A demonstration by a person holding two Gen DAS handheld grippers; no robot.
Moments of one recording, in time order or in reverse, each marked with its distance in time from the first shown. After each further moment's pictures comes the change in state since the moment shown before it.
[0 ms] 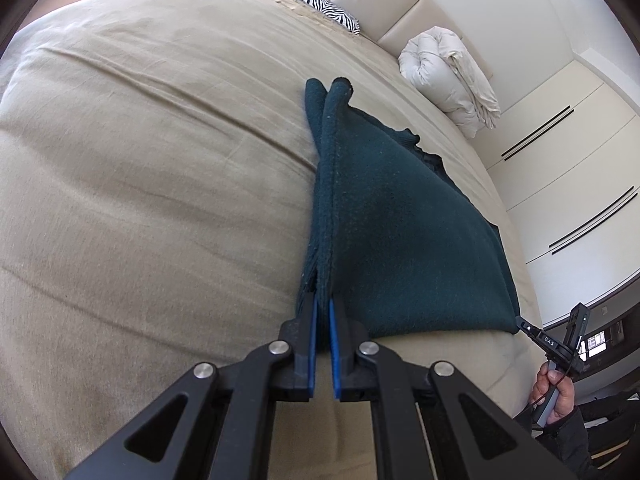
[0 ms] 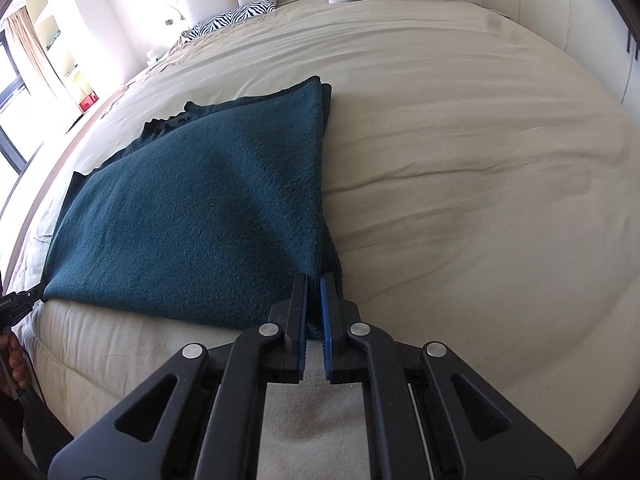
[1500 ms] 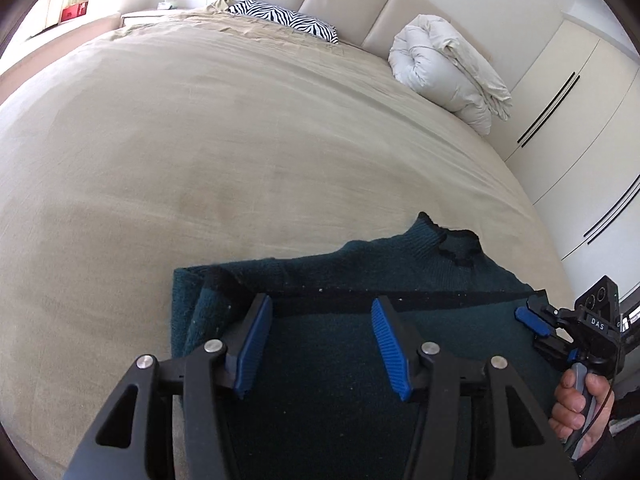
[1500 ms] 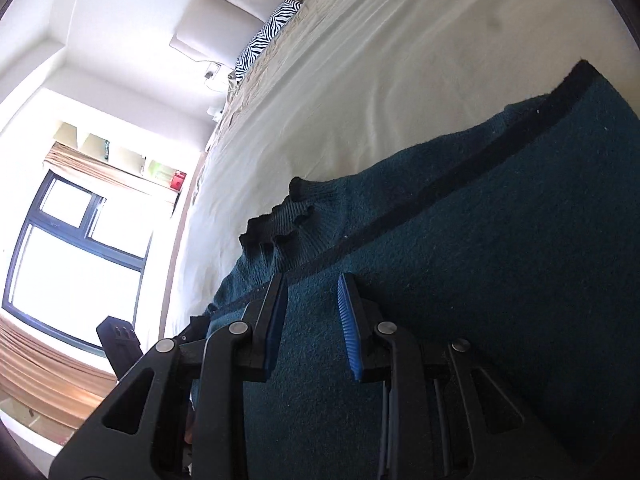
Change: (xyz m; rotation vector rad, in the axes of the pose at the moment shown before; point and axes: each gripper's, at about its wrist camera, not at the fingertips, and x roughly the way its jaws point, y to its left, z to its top) left arm 0.127 -0.060 0.153 0.162 -0.058 0.077; right arm 0.150 0.078 0.134 0.427 0.034 0.581
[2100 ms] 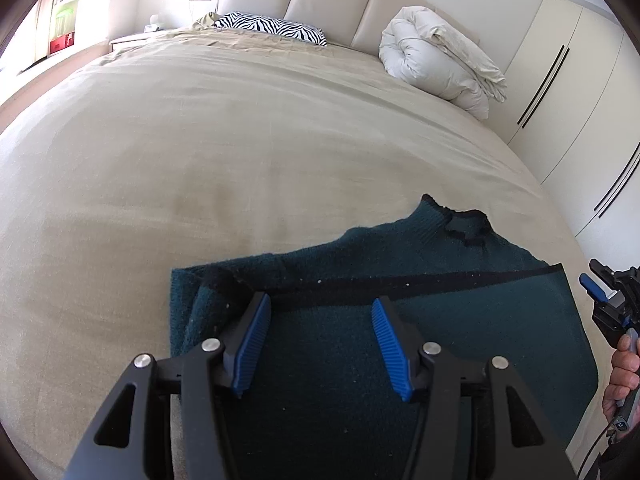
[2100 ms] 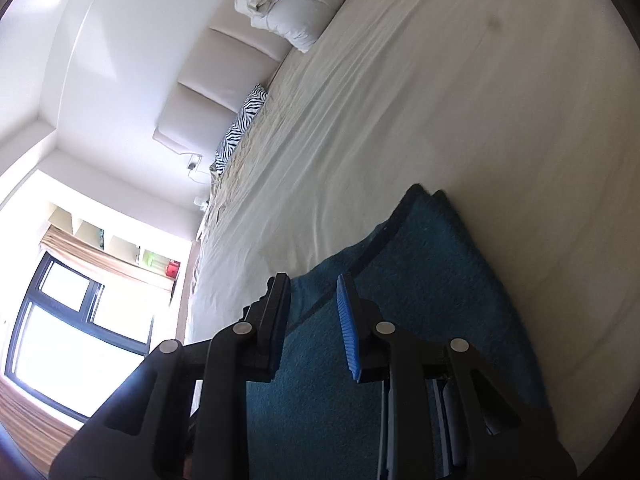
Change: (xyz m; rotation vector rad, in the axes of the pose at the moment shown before) left arm 0.007 -0.020 -0.009 0.113 -0.016 0.090; right arm -0.080 0.004 0.004 0.063 -0.248 -0.051
